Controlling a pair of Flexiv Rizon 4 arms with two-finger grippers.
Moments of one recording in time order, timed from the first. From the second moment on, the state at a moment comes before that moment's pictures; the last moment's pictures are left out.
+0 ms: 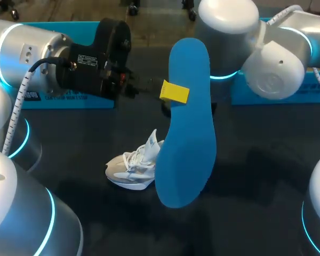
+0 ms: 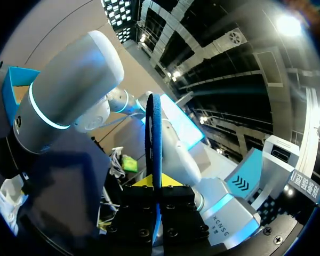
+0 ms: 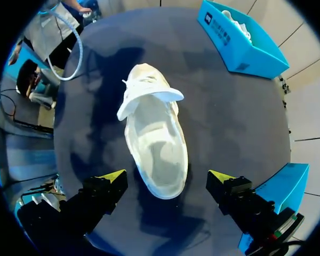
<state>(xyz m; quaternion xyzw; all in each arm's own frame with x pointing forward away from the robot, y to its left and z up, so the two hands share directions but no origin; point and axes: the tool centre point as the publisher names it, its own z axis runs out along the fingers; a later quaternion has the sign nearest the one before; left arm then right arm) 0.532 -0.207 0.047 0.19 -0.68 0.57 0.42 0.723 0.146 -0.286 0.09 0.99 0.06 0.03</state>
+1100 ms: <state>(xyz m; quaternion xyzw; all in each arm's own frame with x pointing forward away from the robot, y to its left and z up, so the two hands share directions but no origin) 0.532 -0.207 0.047 0.19 -0.68 0.57 0.42 0.762 0.173 -0.379 0.03 1.00 0.09 0.00</state>
